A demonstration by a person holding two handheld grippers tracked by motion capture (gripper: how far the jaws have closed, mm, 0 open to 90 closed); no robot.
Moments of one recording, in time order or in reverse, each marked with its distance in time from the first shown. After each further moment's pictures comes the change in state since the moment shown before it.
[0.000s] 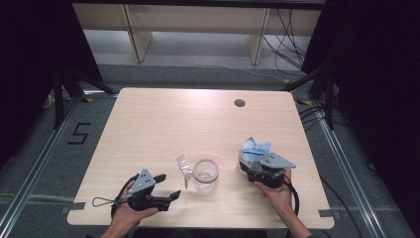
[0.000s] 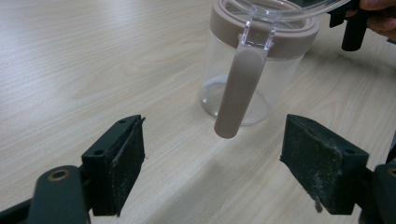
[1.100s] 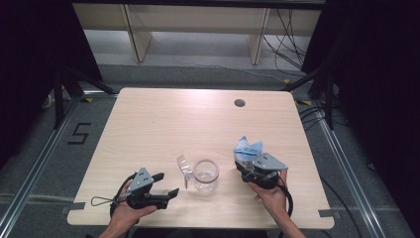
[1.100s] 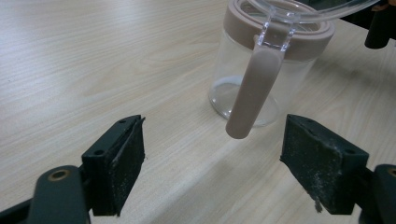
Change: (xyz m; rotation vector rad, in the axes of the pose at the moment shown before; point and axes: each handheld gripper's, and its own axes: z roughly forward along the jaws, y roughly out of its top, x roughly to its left) left arm 0.006 -0.001 0.000 -0.007 0.010 -0.036; right arm 0.027 0.022 -0.002 0.012 -0.089 -0.099
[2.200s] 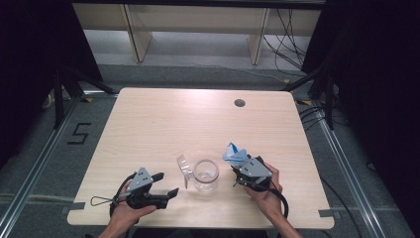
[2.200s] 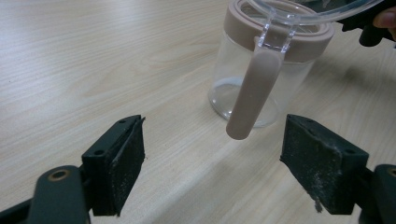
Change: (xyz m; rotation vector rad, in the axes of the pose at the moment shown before) left arm 0.001 0.000 0.000 0.002 0.004 -0.003; right arm 0.022 0.002 0.008 0.043 -0.072 -0.253
